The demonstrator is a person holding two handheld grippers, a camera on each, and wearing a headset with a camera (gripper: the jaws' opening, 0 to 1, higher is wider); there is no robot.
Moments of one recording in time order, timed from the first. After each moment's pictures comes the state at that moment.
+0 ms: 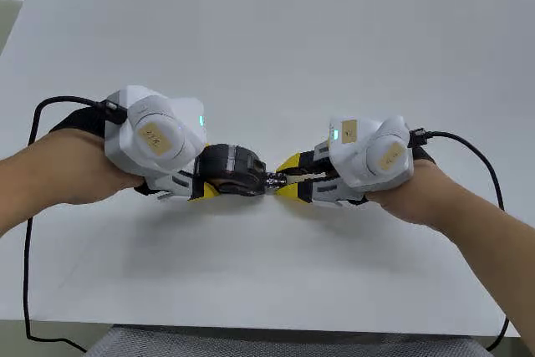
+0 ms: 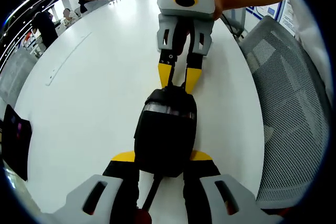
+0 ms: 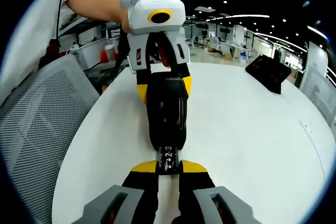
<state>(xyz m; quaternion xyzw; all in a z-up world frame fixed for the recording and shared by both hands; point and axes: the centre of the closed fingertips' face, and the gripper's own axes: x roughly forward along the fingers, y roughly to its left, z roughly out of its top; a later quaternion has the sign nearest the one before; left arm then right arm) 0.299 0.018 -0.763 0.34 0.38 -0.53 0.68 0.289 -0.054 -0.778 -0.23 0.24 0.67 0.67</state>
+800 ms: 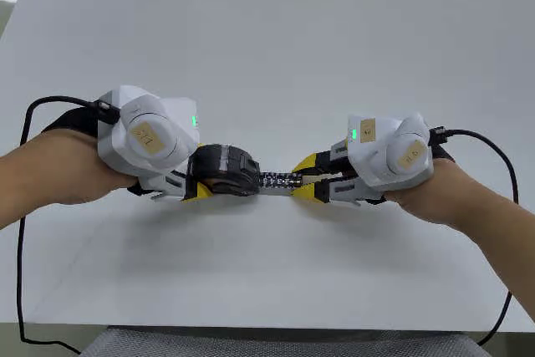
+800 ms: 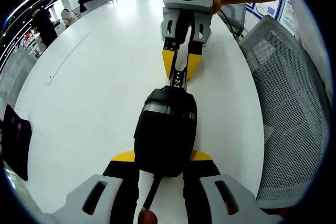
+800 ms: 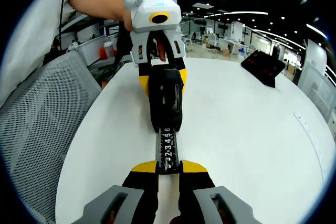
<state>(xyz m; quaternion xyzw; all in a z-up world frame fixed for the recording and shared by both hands) 0.299 0.018 -0.763 0.34 0.38 -0.53 0.68 0.290 -0.085 -0.776 -0.23 0.26 0.66 0.67</state>
